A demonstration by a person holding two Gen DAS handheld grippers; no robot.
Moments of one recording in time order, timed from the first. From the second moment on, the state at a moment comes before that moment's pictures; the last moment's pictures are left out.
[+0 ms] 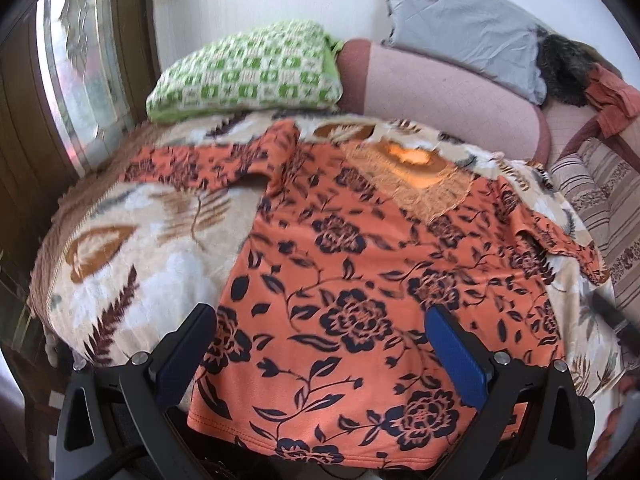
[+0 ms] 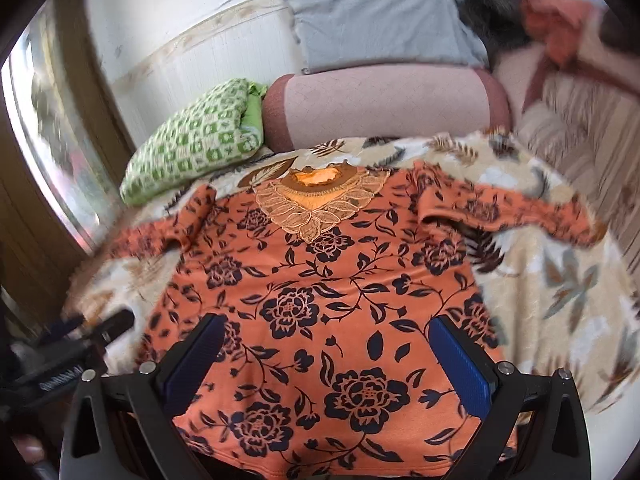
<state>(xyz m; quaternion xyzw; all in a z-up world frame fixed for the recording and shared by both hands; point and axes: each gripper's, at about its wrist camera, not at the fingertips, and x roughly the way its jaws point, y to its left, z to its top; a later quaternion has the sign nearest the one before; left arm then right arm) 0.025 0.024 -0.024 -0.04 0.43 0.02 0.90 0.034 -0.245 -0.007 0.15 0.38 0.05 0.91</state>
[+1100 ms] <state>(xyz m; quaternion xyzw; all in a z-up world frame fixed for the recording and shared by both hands) 0.090 0.062 -0.129 -0.05 0.53 0.05 0.85 0.209 -0.536 -0.070 0.41 0.29 -0.09 0.86</state>
